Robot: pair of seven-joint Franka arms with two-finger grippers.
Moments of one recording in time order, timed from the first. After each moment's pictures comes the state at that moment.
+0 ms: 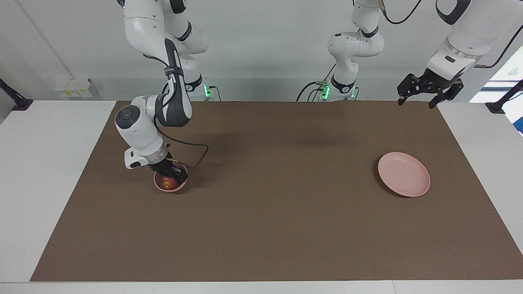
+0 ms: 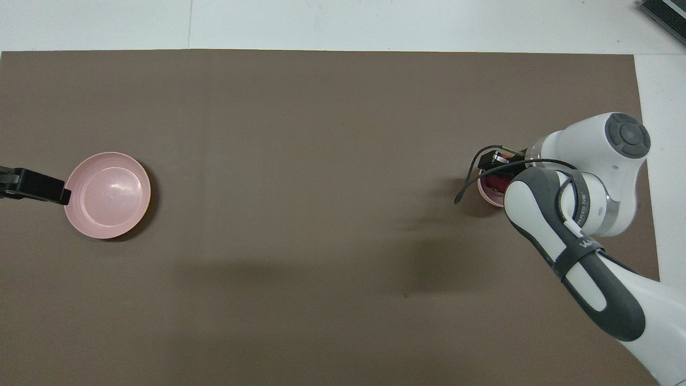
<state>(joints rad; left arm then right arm) -0.06 -0.02 0.03 -1.54 -0.03 1.46 0.14 0.06 0.30 -0.03 -1.96 0.14 2.28 0.36</state>
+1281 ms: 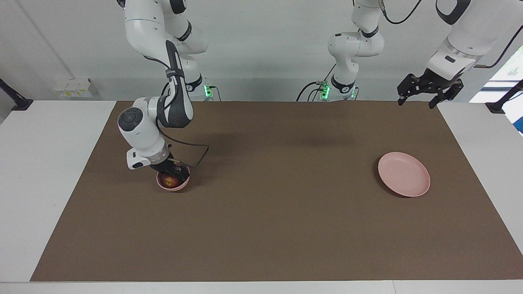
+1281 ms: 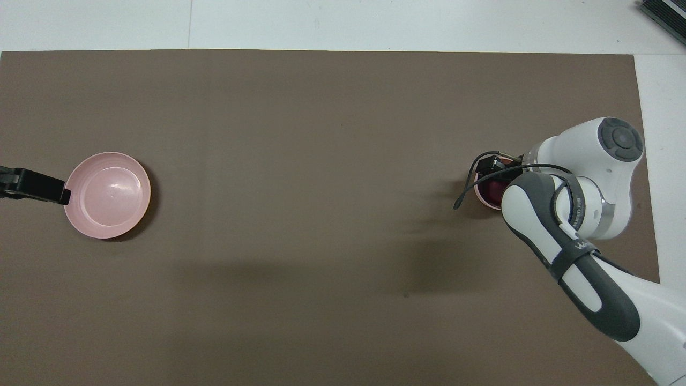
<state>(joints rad) -0.06 -0.02 0.03 -1.54 -0.03 1.46 0.14 0.06 0.30 -0.03 -1.99 0.12 2.28 0.36</state>
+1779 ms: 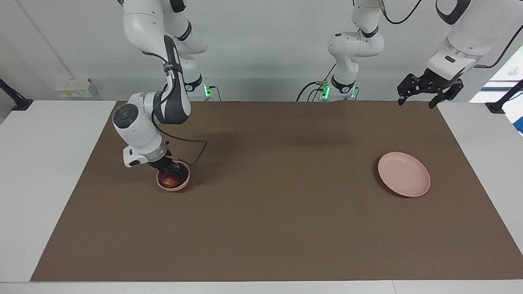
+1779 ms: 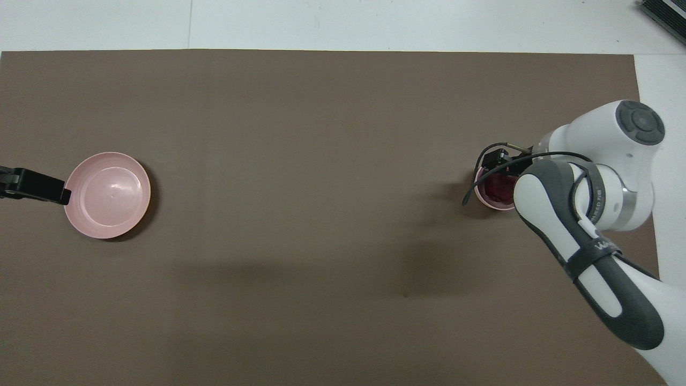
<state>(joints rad) -0.06 -0.02 0.03 -1.54 -0.03 1.46 0.14 0.05 0.26 -0.03 -1.89 0.12 2.12 0.36</state>
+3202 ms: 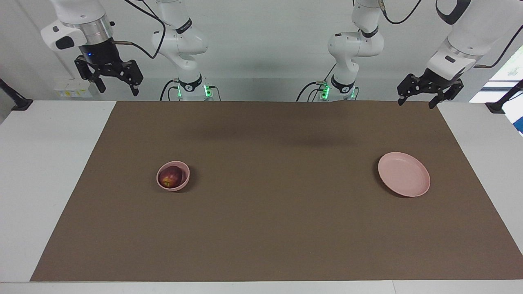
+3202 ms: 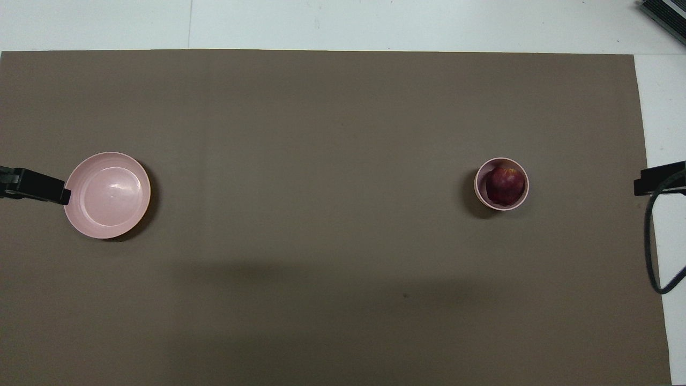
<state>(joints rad) -0.06 -0.02 0.03 -1.54 -0.03 1.46 0.14 0.00 -0.07 -0.04 -1.52 -0.06 1.46 0.04</state>
